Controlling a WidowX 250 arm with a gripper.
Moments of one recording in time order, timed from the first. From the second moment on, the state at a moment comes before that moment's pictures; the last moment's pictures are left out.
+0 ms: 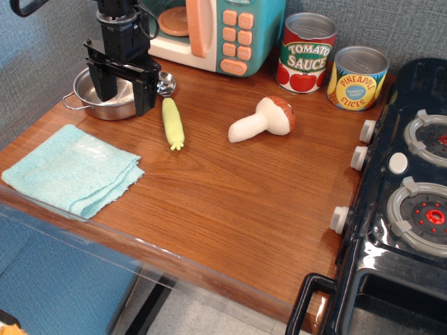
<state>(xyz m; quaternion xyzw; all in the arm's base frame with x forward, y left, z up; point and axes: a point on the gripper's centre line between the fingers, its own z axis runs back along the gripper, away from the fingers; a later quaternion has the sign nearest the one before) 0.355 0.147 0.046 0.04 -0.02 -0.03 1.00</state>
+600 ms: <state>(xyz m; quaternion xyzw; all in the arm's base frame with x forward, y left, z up) 0.363 0.164 0.019 0.05 0.02 0.00 1.00</state>
